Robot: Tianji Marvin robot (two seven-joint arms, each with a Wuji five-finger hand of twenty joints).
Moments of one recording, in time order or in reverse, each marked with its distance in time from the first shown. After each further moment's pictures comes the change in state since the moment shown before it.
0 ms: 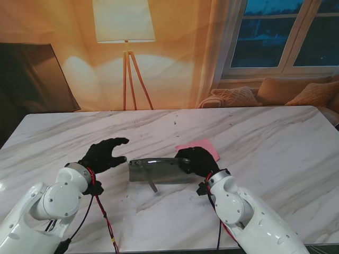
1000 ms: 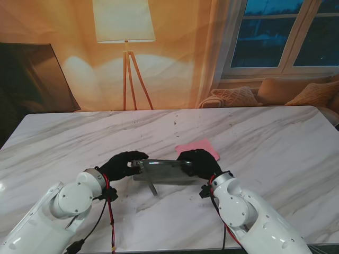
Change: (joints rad) left arm -0.116 0.001 0.147 0.226 -0.253 -0.111 -0.005; right arm -0.031 0.018 0.024 -0.026 -0.003 -0.025 0.018; left_hand 0.051 -0.034 0.056 0.001 0.097 -0.073 0.104 0.033 0.139 -0.042 0.075 -0.008 0.041 -0.034 0.022 -0.024 0.079 0.011 -0.196 0.134; right_hand 0.000 -0.006 0.000 0.000 0.011 0.009 -0.015 0.006 0.010 0.003 0.003 0.002 0.010 0.000 0.018 0.014 0.006 0.000 0.006 0.001
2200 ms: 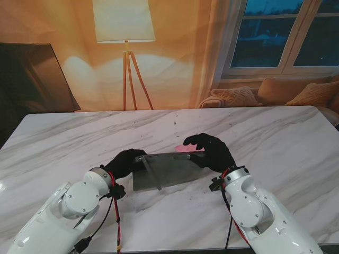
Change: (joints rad) left arm -0.022 -0.034 0.037 0.020 -0.061 -0.019 0.080; right arm -0.109 0.006 0.154 -0.175 -0.041 0.014 -0.003; left_hand 0.389 0.121 -0.521 -0.081 0.230 0.012 0.384 0.113 0.369 0.097 0.297 0.518 0.174 0.159 0.594 0.344 -0.051 -0.017 0.629 -0.123; right_hand -0.351 0.033 0.054 0.089 -0.332 0.014 -0.227 0.134 -0.527 0.004 -0.093 -0.152 -0.362 -0.072 -0.348 -0.049 -0.229 -0.037 -0.326 0.022
